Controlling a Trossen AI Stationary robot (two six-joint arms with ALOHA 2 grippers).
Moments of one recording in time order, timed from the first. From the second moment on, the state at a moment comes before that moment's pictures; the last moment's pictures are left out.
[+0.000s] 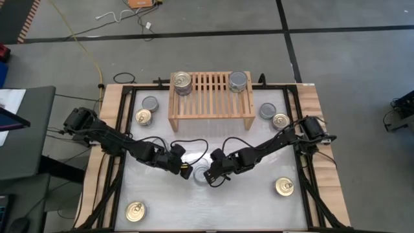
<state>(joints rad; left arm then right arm) -0.36 1.49 0.85 -0.19 -0.24 -1.32 0.30 1.93 1.17 -0.20 0.19 1.21</state>
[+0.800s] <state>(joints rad) -0.41 1.59 0.85 -0.02 -0.15 -1.56 0.30 1.93 1.17 -0.22 0.19 1.20</state>
